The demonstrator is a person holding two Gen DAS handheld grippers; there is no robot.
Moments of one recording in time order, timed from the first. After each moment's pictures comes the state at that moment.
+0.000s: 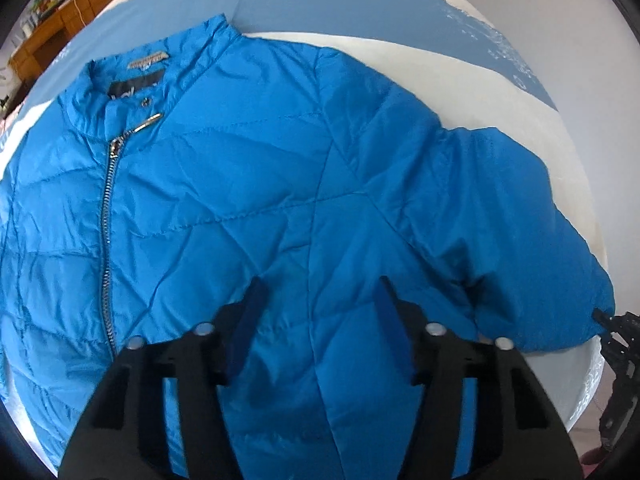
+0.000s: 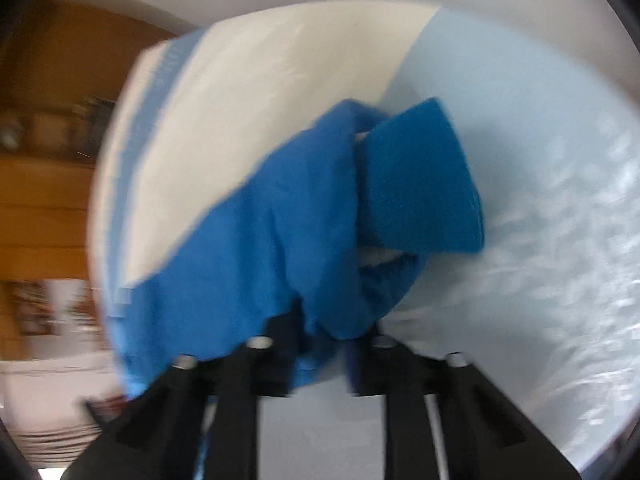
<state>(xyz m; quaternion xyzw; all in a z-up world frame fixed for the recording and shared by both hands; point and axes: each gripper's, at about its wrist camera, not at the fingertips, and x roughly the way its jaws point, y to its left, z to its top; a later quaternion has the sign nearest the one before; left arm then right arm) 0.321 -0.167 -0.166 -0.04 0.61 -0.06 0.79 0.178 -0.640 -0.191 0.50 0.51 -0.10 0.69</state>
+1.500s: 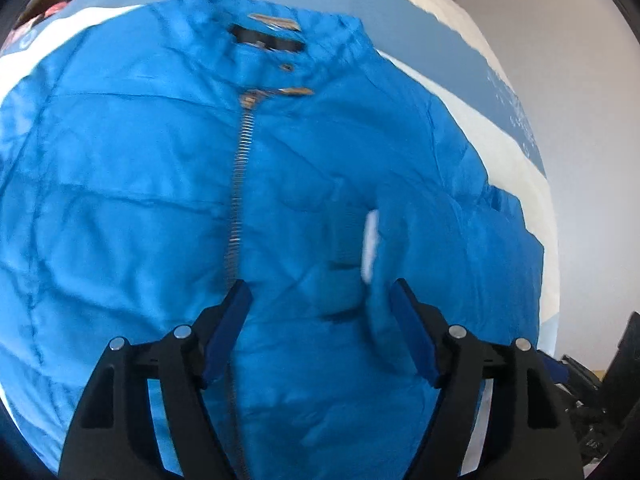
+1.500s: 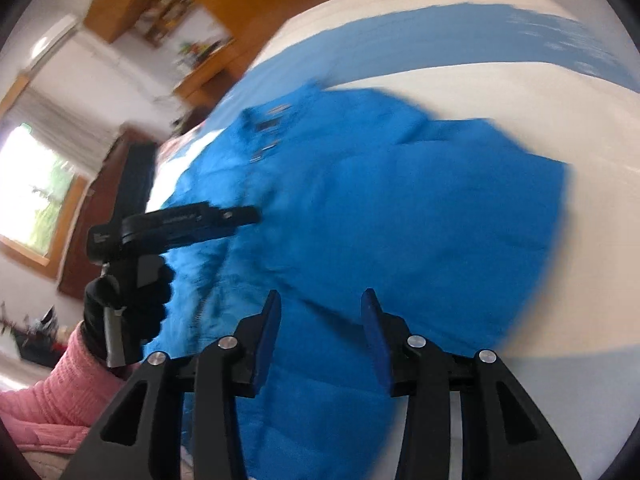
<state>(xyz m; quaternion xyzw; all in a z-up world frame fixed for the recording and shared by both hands) 0.309 -0.052 -0.166 -0.18 0.61 -0.07 0.77 0.236 -0.341 -0.100 0.14 0.55 0.25 0.79</state>
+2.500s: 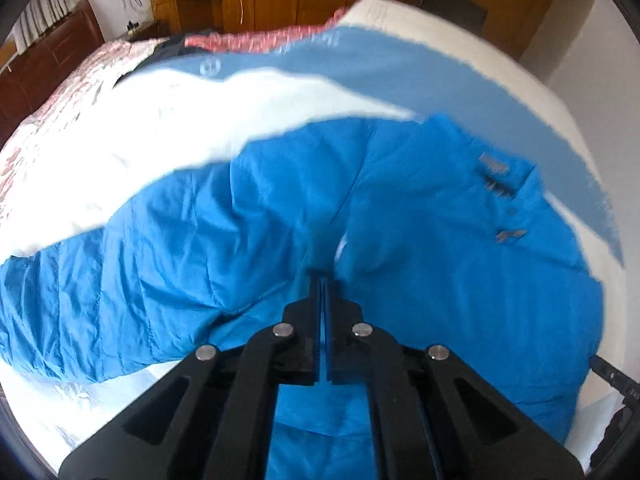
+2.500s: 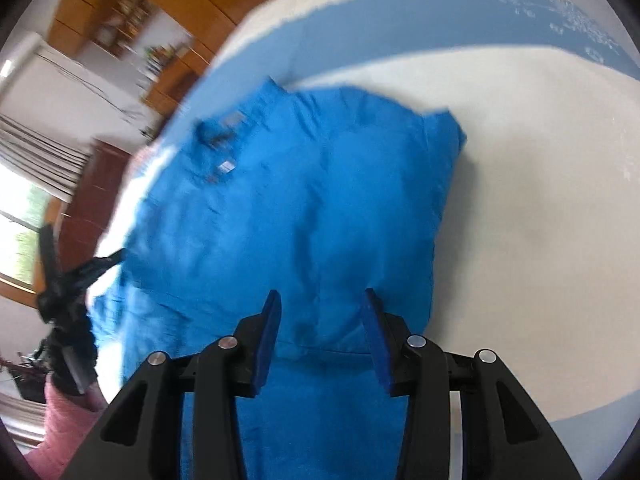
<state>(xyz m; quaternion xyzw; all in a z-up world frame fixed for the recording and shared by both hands) 0.275 0.121 -0.134 -0.15 0.53 0.14 0.82 0.310 -0.293 -0.143 0.14 0.59 0.21 0.77</state>
